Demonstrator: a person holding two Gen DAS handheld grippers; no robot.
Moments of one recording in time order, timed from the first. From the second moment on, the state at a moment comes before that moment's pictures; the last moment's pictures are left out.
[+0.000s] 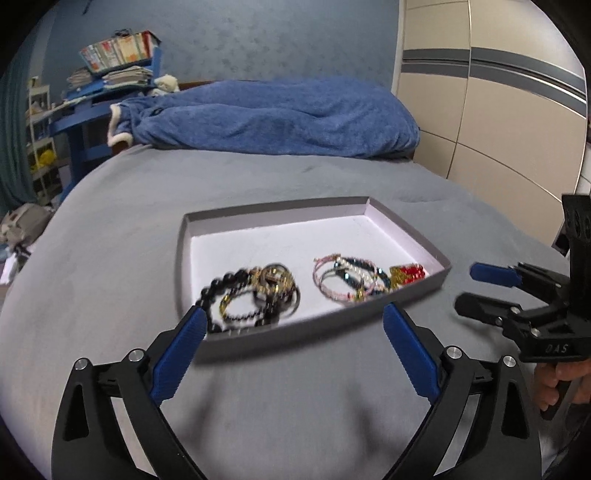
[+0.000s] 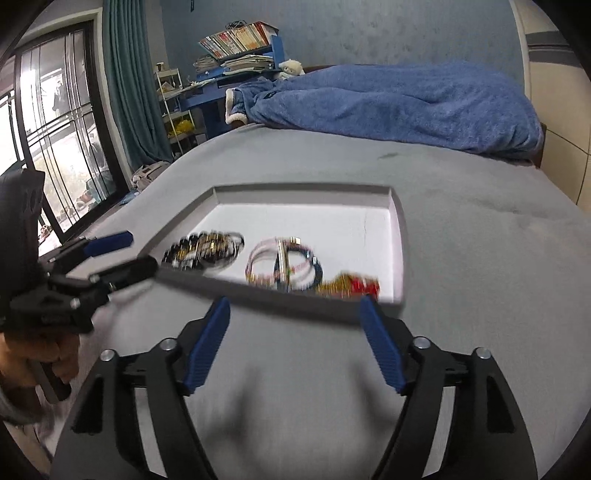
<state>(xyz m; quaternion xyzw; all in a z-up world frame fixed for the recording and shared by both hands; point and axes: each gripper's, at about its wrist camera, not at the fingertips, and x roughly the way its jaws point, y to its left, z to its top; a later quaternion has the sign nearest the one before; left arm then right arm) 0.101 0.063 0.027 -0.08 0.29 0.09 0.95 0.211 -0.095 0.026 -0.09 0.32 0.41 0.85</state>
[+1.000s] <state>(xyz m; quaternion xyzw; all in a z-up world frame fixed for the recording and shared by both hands) 0.040 0.046 0.023 -0.09 0.20 0.14 0.97 0.145 -0.127 0.020 -0.08 0.22 0.41 0.88</state>
